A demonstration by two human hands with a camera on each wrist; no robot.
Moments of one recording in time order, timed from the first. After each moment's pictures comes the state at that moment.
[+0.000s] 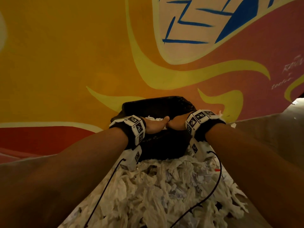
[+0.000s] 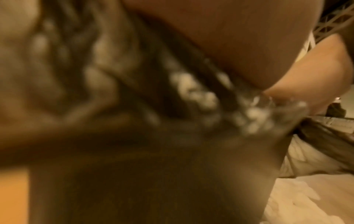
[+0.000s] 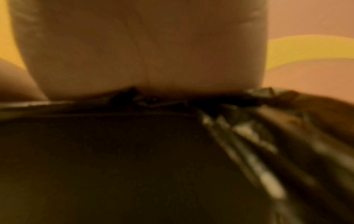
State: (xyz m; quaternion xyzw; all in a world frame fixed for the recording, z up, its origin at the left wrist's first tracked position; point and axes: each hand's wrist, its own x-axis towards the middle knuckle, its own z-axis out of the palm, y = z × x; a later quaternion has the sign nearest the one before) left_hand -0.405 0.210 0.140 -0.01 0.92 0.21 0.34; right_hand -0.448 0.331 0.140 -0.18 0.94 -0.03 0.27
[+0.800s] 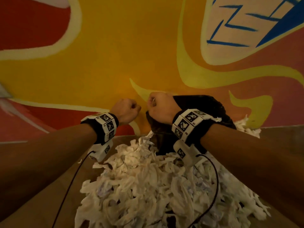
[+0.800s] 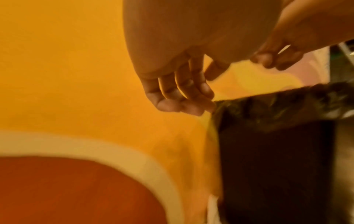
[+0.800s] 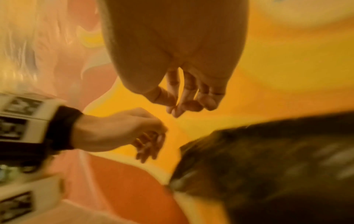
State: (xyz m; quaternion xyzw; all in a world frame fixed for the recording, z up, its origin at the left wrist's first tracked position) left_hand -0.322 0.030 0.127 -0.10 0.95 0.30 -0.06; right_hand -0.357 0.194 0.179 -0.34 0.90 -0.28 0.05
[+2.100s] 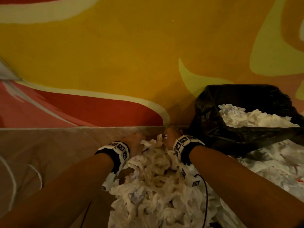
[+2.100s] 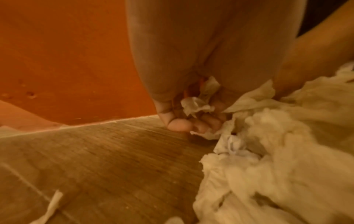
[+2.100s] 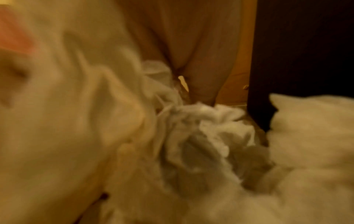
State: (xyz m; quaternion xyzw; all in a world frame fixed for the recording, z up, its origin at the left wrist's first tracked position) left_hand -0.277 -0.066 -0.044 -0.11 0.95 0.21 0.21; right_hand -0.368 0.091 -0.031 -0.20 0.93 -0.14 0.28
